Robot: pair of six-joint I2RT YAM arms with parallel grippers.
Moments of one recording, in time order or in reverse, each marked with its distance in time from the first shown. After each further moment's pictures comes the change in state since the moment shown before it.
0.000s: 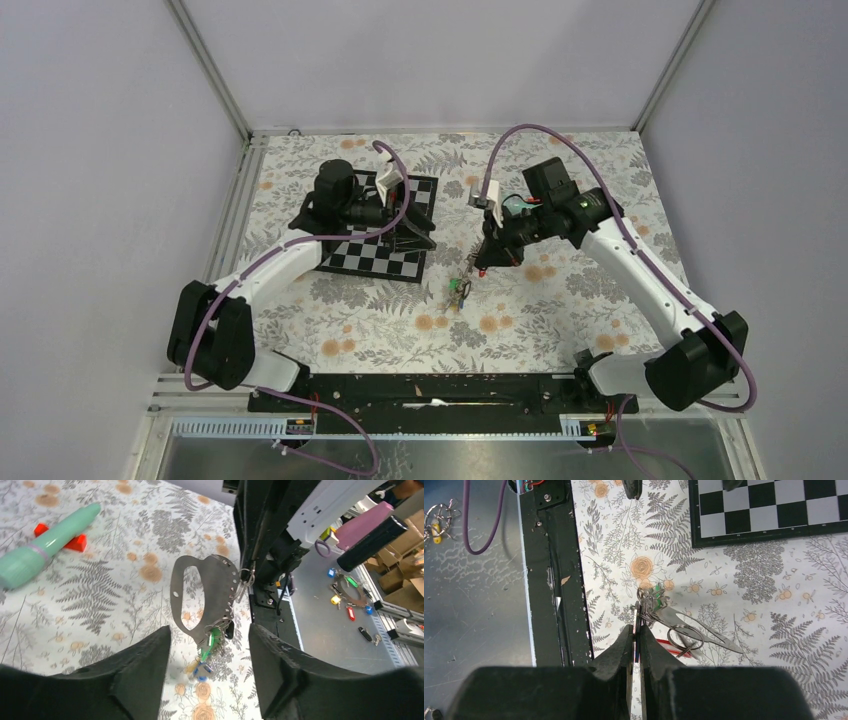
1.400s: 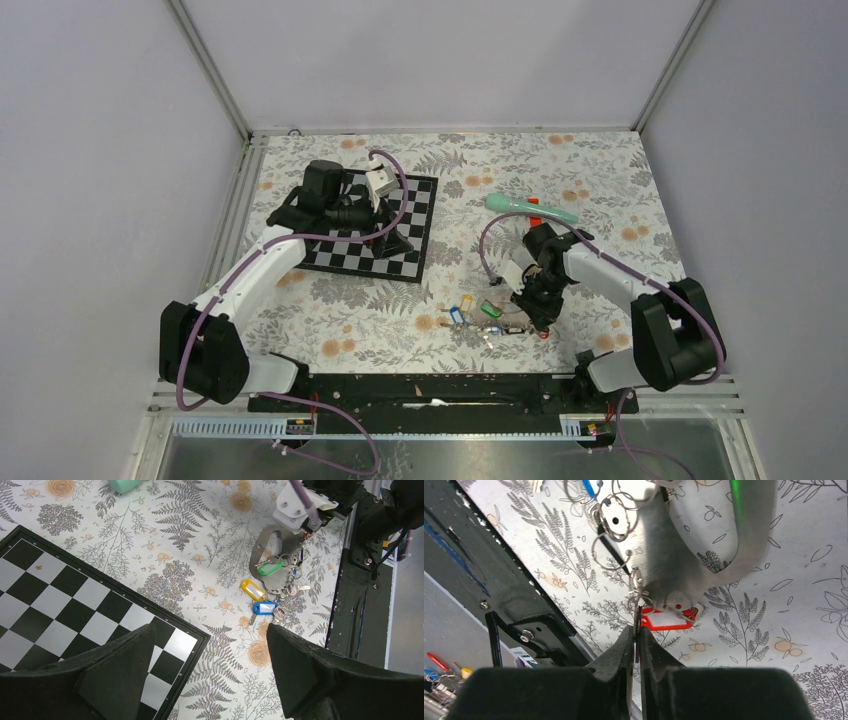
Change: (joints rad) left arm 0.086 -0.084 0.096 -0.647 -0.349 0.502; right arm -0.078 0.076 -0.488 -0.077 0.526 -0.197
